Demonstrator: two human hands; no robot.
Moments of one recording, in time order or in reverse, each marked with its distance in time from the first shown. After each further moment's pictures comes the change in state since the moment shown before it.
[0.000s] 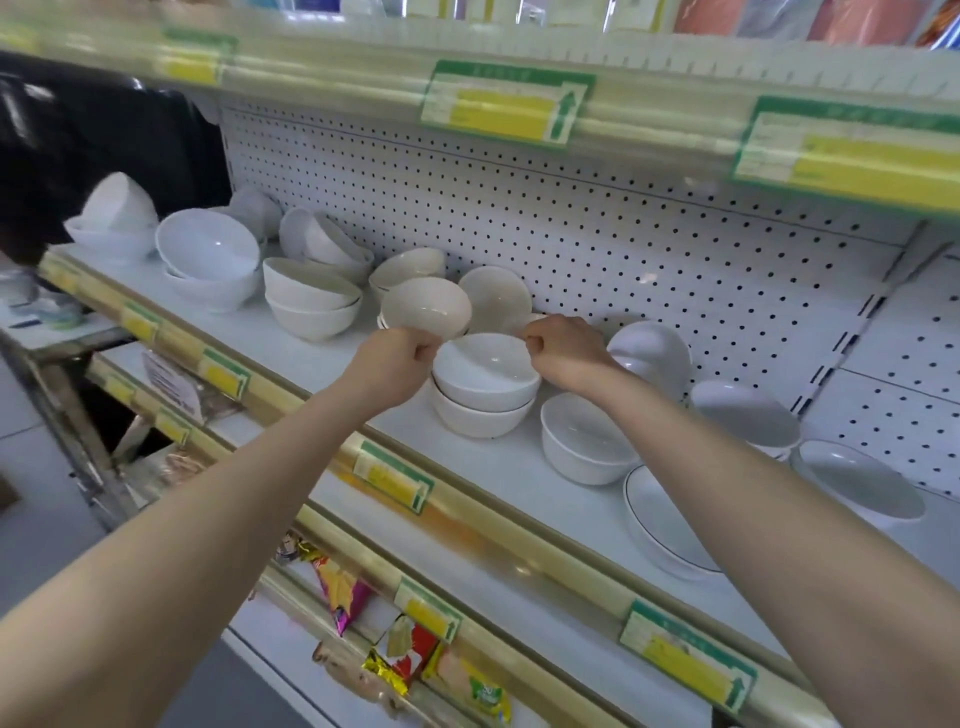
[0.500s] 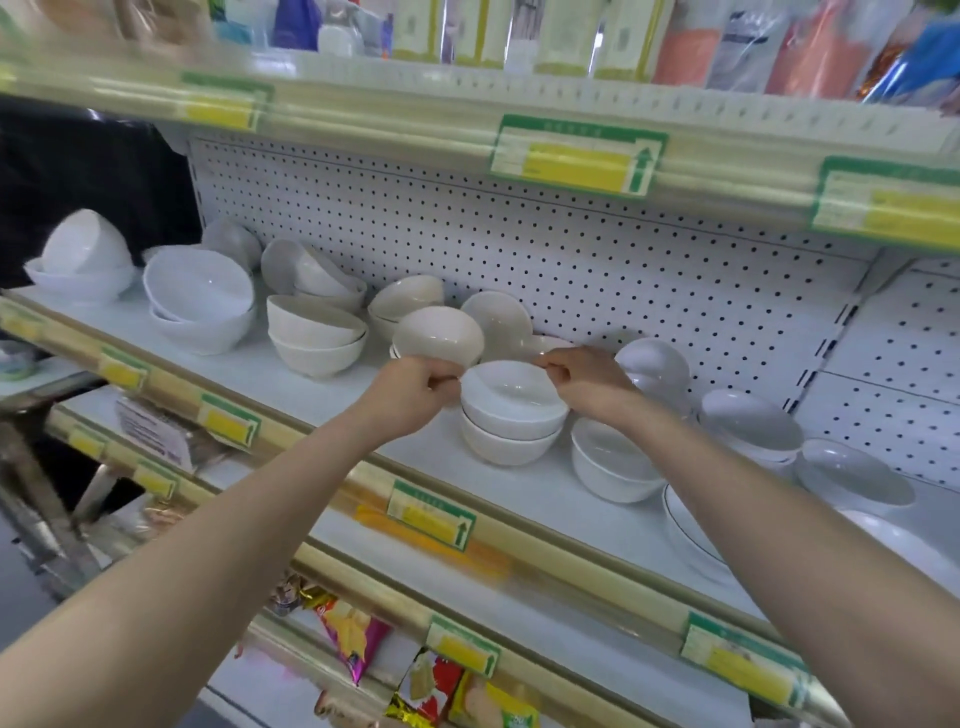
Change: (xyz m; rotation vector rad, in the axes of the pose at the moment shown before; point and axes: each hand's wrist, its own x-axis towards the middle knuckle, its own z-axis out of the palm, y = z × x) left_hand 0.009 -0.026 -0.015 -0.159 -0.090 0.148; right_hand -0.008 -0.006 0.004 -0.012 -0.030 0.106
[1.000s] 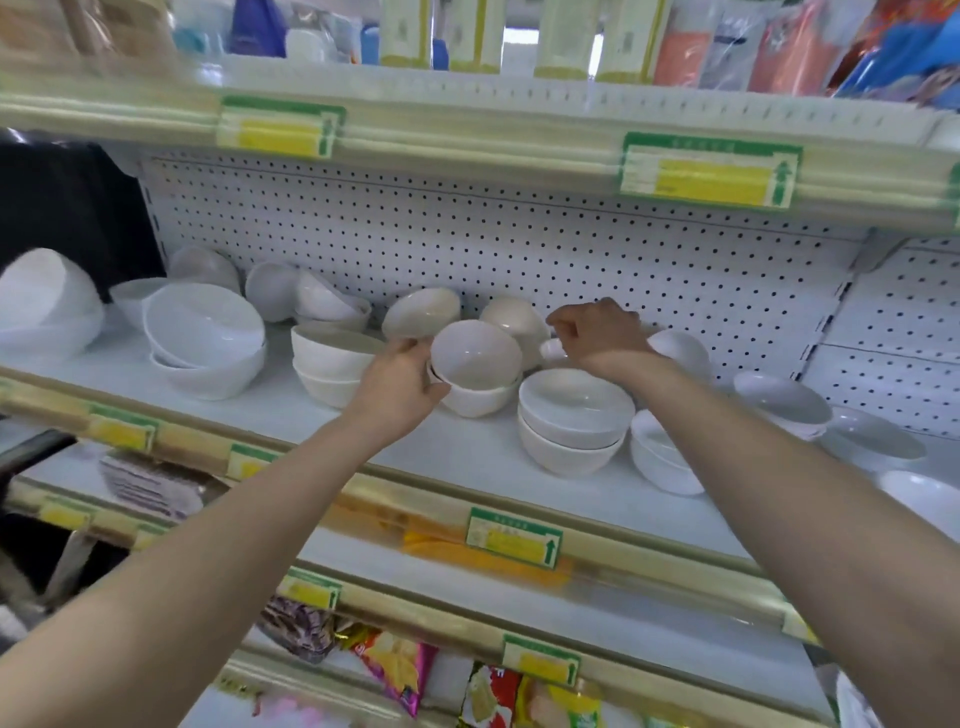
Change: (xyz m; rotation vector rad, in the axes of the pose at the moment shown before) left_hand 0.038 -0.081 -0.045 0.173 0.022 0.149; right_hand 0.037 -0.066 -0.011 -0.120 0.206 0.156
